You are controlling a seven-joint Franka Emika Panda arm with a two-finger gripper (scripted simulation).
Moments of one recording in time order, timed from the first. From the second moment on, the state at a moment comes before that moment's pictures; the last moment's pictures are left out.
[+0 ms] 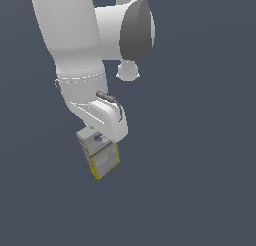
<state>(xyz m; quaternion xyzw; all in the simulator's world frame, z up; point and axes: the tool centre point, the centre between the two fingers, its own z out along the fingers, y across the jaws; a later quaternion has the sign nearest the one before) 0.121 -0.080 0.312 -0.92 0.37 -0.12 0.08</state>
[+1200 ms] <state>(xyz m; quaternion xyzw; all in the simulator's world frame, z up) 0.076 -0.184 0.546 -0.87 0.33 -0.30 0.20</state>
